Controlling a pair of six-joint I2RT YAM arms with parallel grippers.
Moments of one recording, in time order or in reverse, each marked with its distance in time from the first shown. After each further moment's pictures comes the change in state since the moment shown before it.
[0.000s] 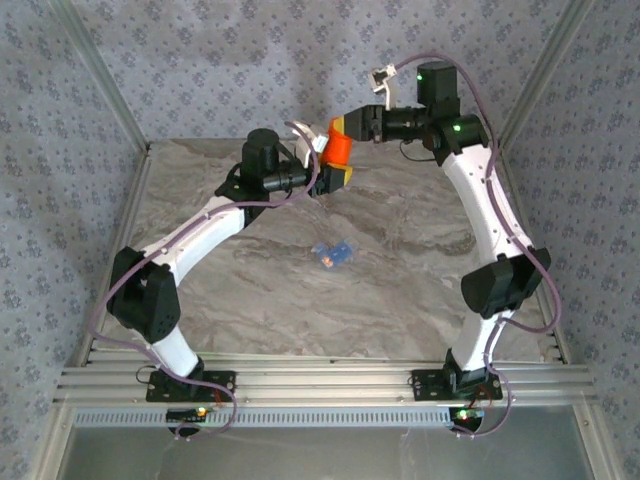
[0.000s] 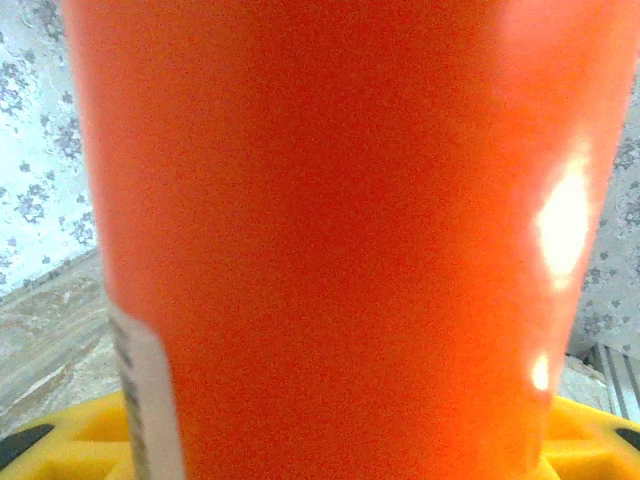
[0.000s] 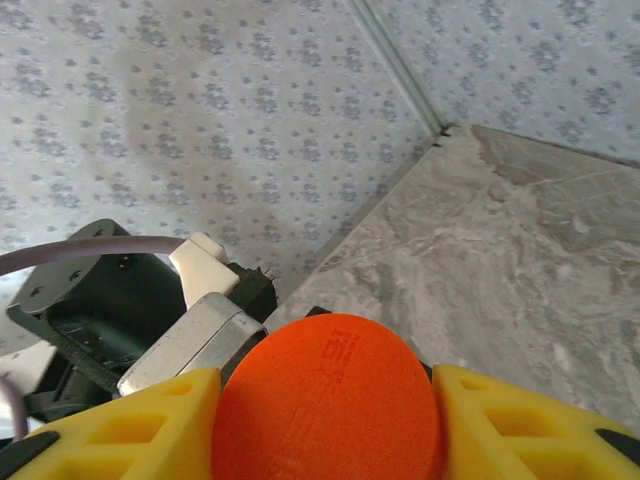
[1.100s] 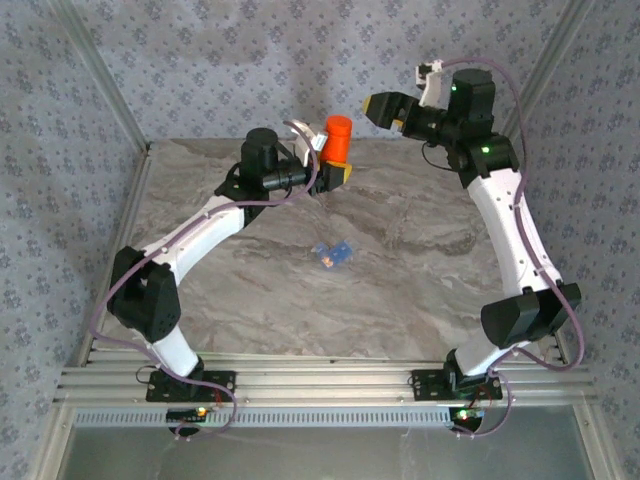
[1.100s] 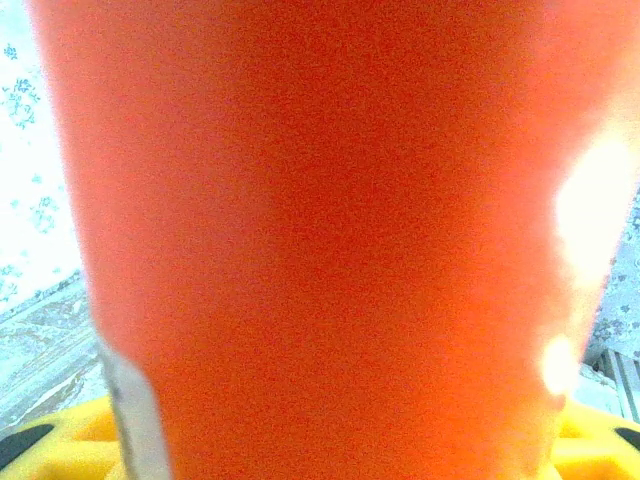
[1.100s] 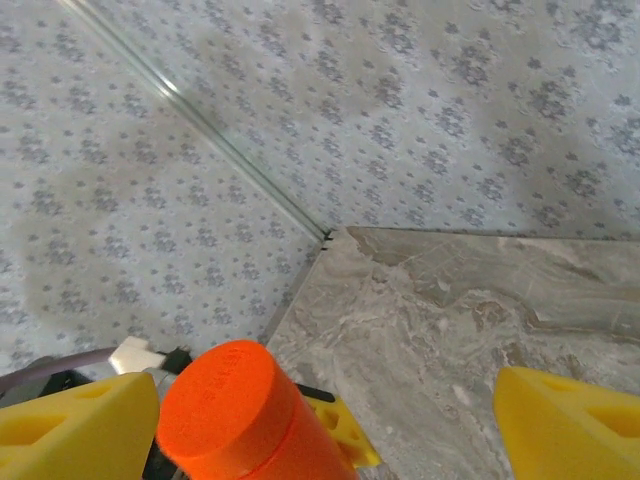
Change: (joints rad) left arm 0.006 0.004 0.000 0.023 -0.006 0.006; right arm -0.080 -0.201 -0.198 0.185 0.264 0.223
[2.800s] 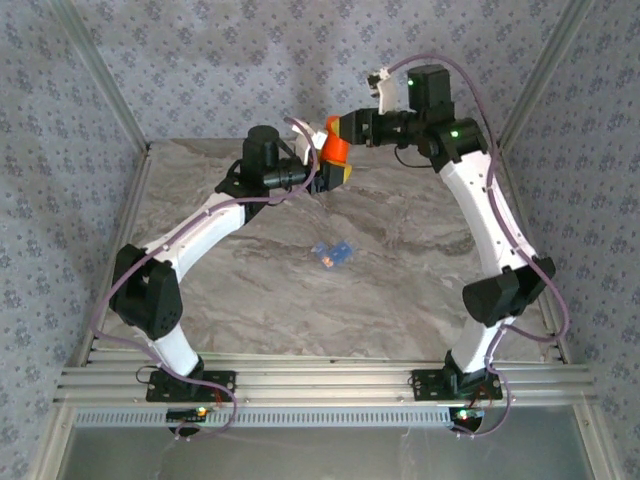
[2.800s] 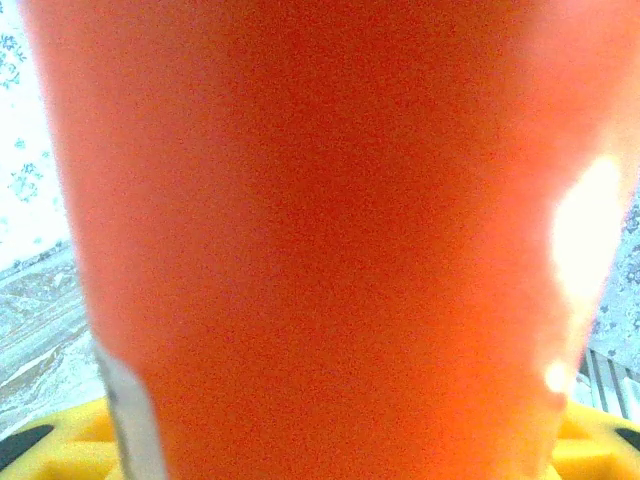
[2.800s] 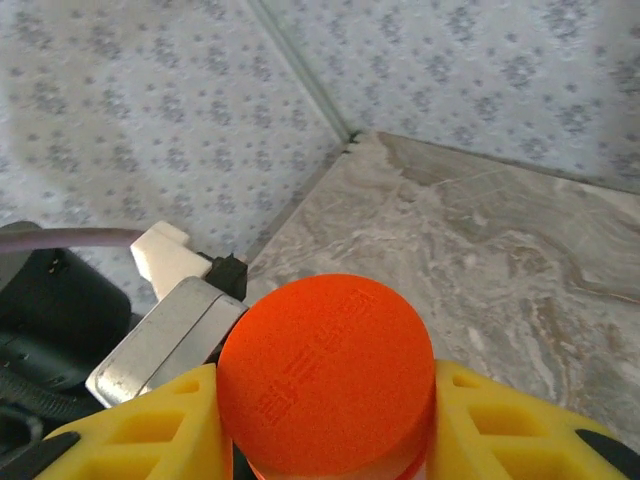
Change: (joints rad) left arm 0.005 0.018 0.032 -0.055 0.020 -0.039; right arm 0.161 0.153 0.204 -0.259 0.046 -0.222
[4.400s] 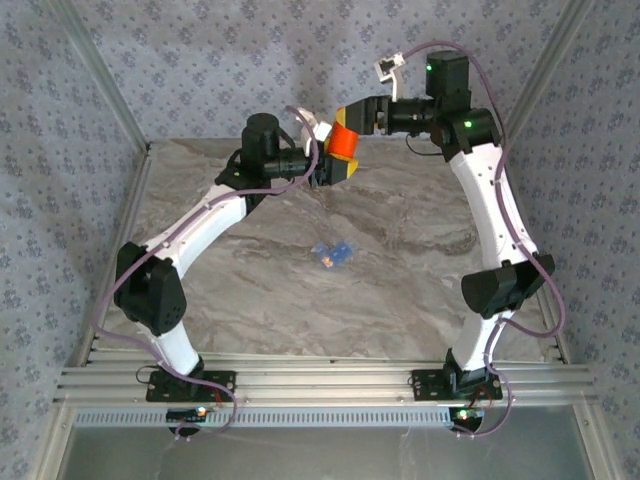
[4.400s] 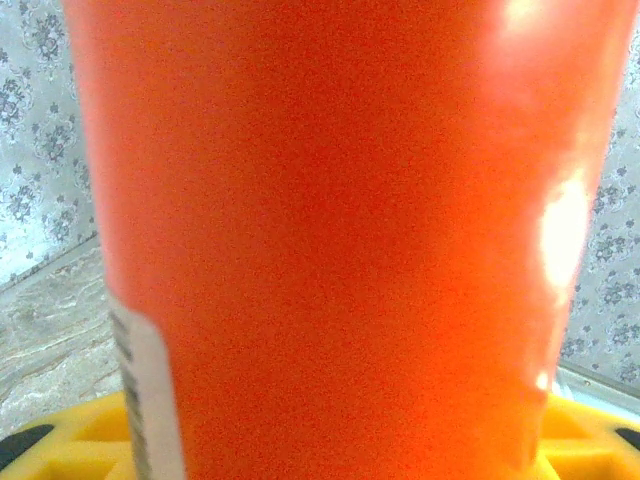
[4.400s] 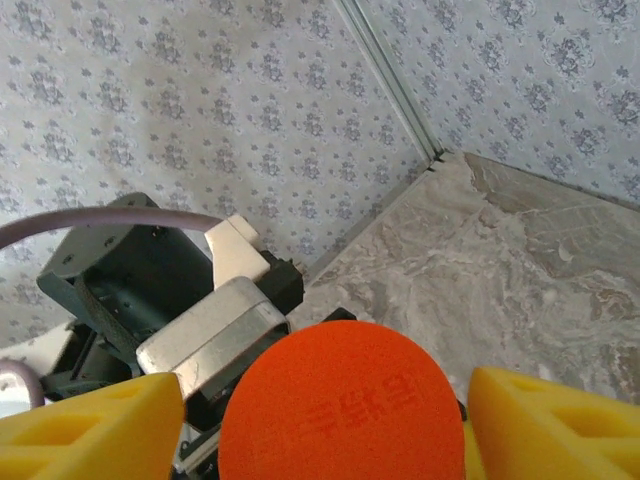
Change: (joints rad) left arm 0.002 0.035 0.113 -0.010 0.160 -0.021; right arm -0.097 0.069 0.141 -0.018 -0.319 -0.031
